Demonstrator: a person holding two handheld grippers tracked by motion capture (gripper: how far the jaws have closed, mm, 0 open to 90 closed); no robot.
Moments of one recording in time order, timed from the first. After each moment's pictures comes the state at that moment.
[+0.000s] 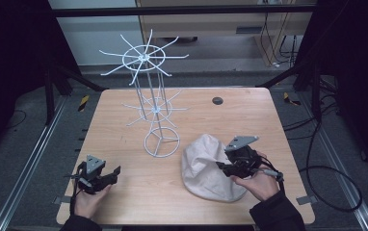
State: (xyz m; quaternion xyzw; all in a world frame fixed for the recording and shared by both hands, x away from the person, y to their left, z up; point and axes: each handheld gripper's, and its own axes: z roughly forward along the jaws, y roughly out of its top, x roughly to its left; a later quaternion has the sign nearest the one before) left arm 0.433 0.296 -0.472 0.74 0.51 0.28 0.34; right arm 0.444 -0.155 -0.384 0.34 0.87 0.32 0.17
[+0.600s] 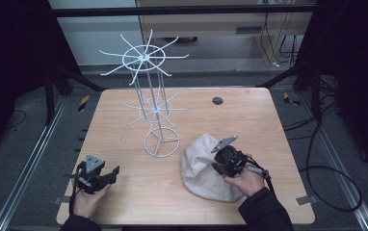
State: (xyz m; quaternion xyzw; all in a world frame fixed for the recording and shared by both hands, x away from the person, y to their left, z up) left arm 0.435 0.297 -0.473 0.75 0.50 0.28 0.34; right arm 0.465 -0.130 -0.416 0.34 0.90 0.25 0.14
